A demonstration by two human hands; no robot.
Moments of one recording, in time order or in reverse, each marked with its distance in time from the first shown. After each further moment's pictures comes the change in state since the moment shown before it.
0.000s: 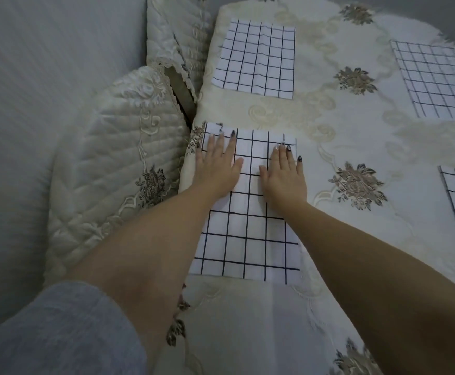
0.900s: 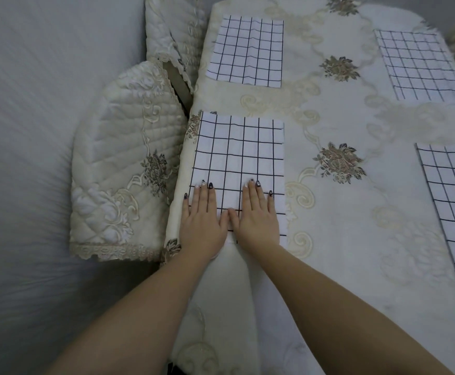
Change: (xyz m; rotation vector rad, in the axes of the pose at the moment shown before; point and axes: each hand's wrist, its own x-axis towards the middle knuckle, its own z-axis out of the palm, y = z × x) left_hand -0.170 0.001 0.047 0.143 0.109 -0.096; right_hand -0.144 -0.027 0.036 0.062 -0.018 -0.110
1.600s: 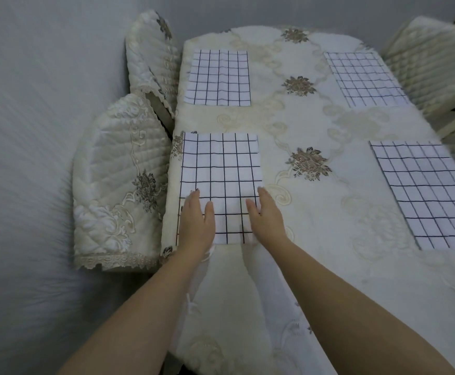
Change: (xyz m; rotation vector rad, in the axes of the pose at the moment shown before) left_hand -0.010 0.016 -0.047 -0.748 0.053 -0.119; right_hand -0.031 0.019 -0.063 0.761 0.101 0.287
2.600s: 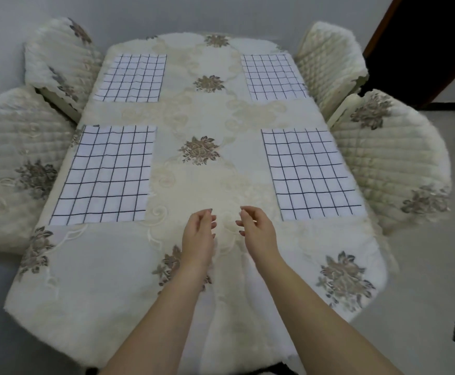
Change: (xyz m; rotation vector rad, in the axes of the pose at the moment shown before) left_hand -0.185 0.198 0.201 -0.655 -0.056 -0.319; right_hand -0.096 0.159 -0.229 0.544 0.142 0.182
